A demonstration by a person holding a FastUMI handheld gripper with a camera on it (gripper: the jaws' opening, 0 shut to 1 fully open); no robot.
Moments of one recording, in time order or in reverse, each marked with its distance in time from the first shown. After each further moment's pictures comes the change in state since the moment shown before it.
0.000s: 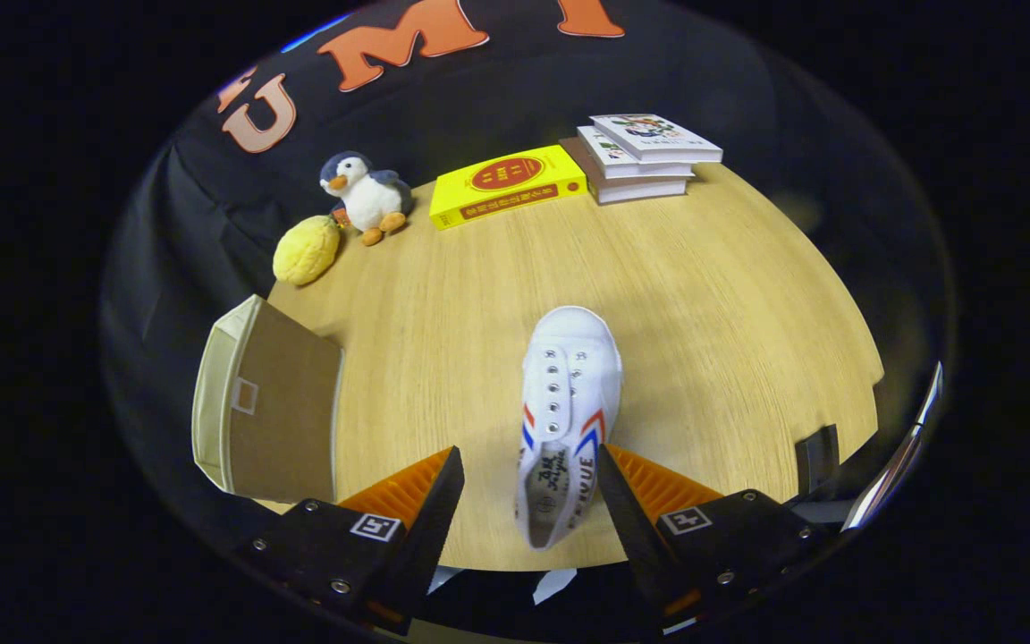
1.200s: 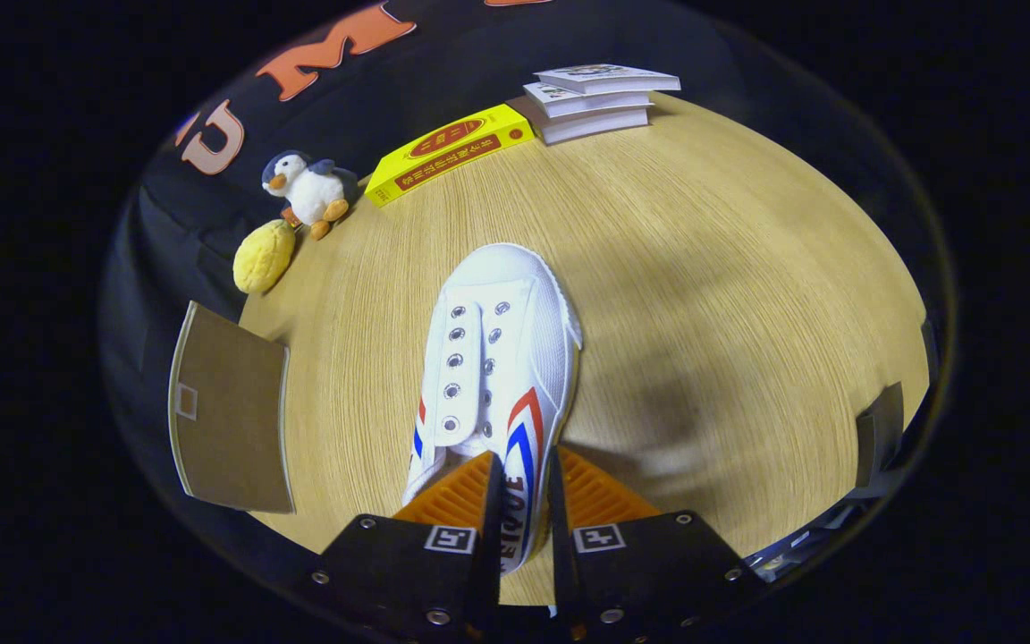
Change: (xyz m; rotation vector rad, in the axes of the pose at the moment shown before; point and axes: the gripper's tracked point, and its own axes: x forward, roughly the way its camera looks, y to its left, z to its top) arm 0.076 -0.036 -0.024 0.143 0.033 0.075
